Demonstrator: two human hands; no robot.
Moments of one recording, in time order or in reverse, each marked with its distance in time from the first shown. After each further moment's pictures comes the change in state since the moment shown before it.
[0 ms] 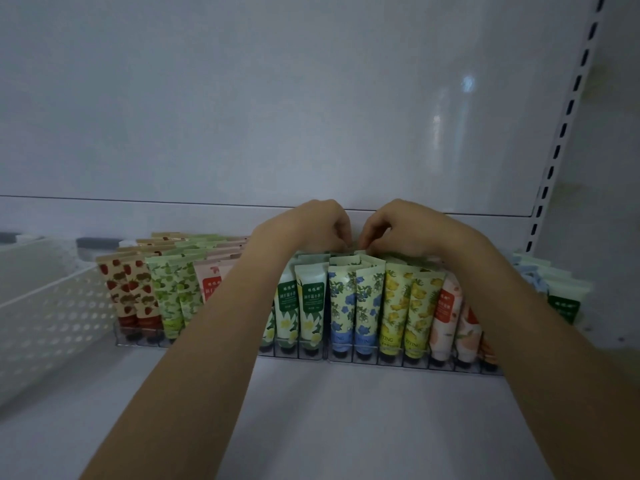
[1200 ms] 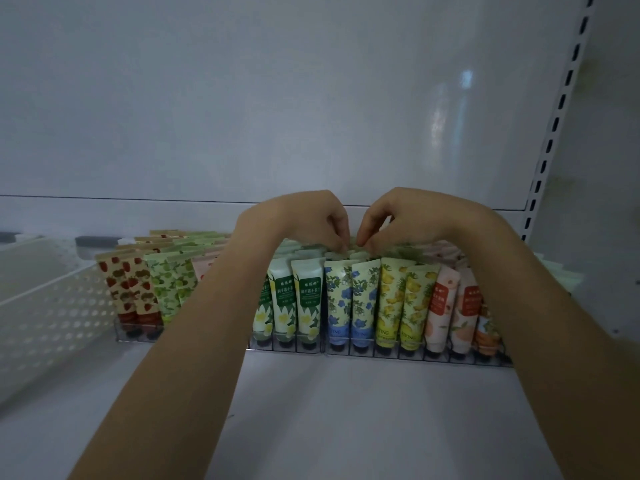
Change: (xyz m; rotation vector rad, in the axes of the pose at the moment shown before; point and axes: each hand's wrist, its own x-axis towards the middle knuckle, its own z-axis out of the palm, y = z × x) left_hand -0.010 0.006 -0.016 -0.017 -0.109 0.048; right_hand -0.018 -0.016 -0.020 -0.048 -0.131 -0.029
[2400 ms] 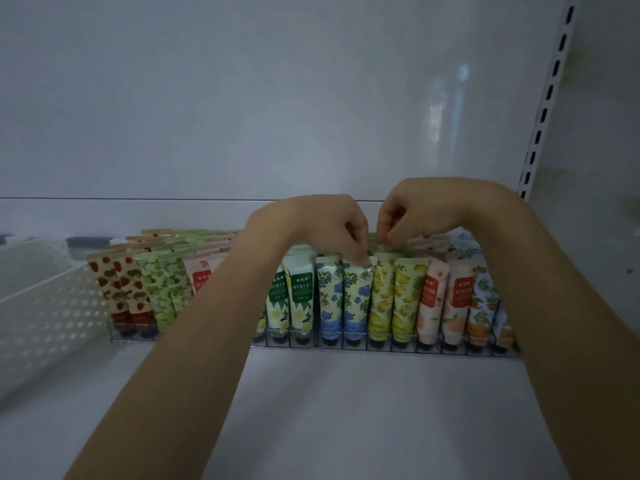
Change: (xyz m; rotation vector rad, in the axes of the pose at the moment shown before) left_hand -0.001 0.028 0.009 0.000 -0.106 0.089; right_hand -0.015 0.003 -0.014 -0.121 -0.074 0.129
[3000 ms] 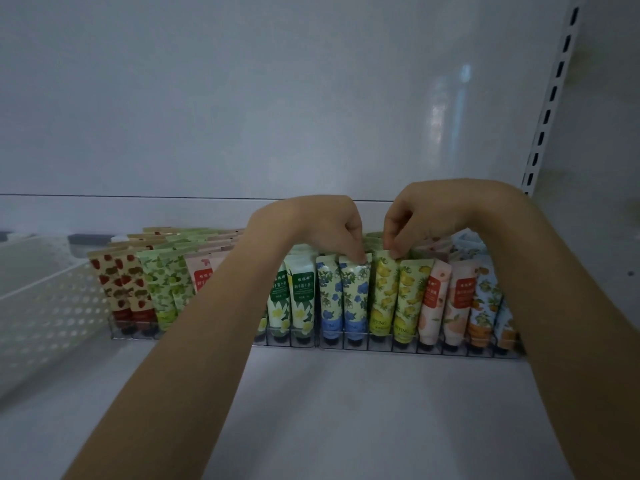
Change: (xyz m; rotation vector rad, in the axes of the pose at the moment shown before) left_hand 0.001 -0.002 0.002 0.037 0.030 -0.072; right_hand -0.004 0.000 -0.001 0.006 -0.069 0.041
